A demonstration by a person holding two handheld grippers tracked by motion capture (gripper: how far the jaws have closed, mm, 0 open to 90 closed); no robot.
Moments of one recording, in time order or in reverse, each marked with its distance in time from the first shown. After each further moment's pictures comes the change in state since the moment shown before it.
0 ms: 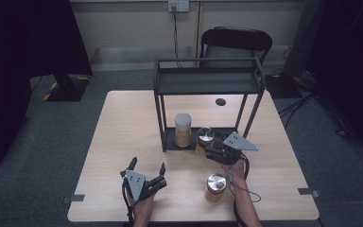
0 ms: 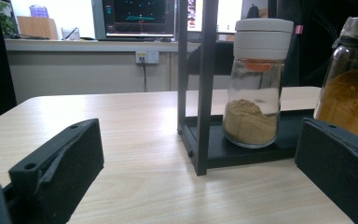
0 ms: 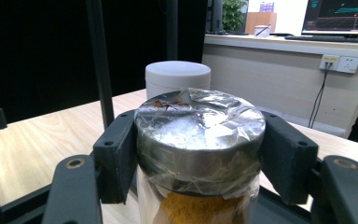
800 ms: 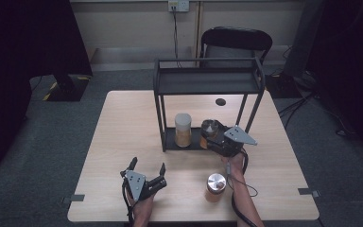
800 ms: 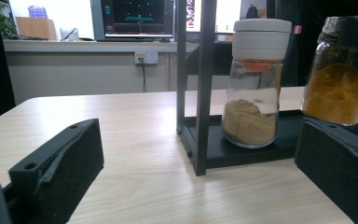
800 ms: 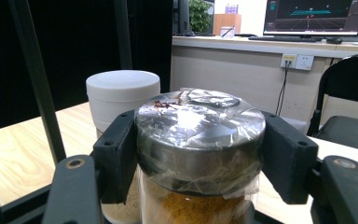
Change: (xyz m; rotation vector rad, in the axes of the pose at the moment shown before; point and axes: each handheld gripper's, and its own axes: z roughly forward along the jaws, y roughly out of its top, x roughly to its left) left arm 0.001 0.000 0.000 -0.002 -0.005 0.002; right arm 0.004 0.003 0.015 -0.005 -0.130 0.011
